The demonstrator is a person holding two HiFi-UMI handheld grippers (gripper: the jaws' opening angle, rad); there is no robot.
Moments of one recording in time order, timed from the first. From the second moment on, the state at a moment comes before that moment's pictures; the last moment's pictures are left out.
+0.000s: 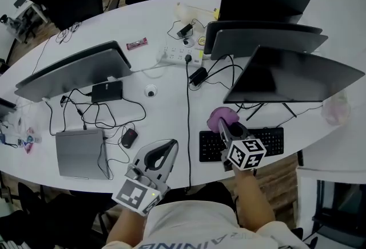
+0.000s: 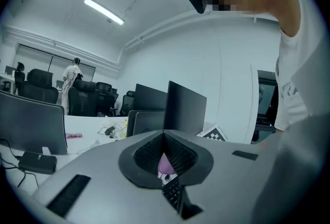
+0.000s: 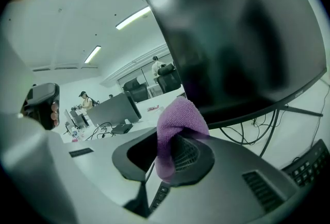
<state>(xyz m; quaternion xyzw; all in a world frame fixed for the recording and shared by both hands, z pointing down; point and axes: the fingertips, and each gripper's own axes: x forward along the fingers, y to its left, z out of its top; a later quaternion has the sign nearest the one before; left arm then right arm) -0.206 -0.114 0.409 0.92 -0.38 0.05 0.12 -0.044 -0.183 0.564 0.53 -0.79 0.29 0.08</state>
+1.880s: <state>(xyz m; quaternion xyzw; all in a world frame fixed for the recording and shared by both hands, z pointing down) -0.225 -0.126 0.416 0.90 -0.40 0.05 0.13 -0.047 -0.261 0.536 0.57 -0.75 0.32 -0.06</state>
